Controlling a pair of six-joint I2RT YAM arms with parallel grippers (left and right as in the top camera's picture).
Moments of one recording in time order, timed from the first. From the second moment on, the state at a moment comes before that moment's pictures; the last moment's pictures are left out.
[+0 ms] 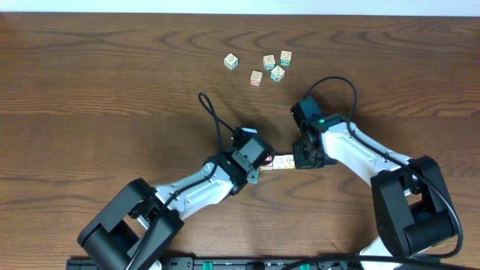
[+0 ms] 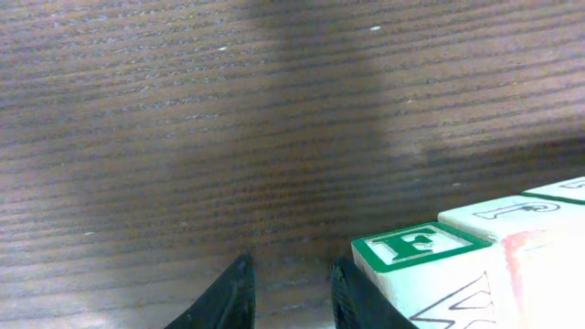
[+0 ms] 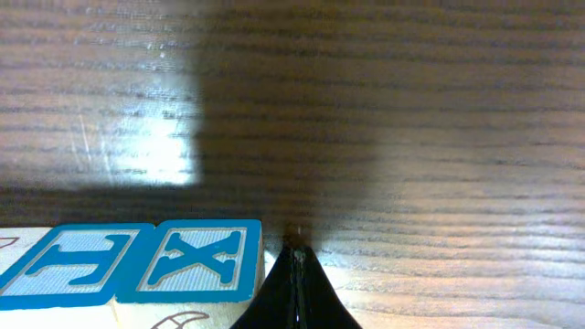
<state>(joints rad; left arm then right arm) -0.80 1.71 0.82 -0.26 -0.19 -0.58 0.40 1.79 1.01 -0.75 0.05 0.36</state>
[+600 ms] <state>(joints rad) -0.60 1.60 0.85 -0.30 -0.04 -0.44 0.31 1.83 1.16 -0.84 -0.02 0.30</state>
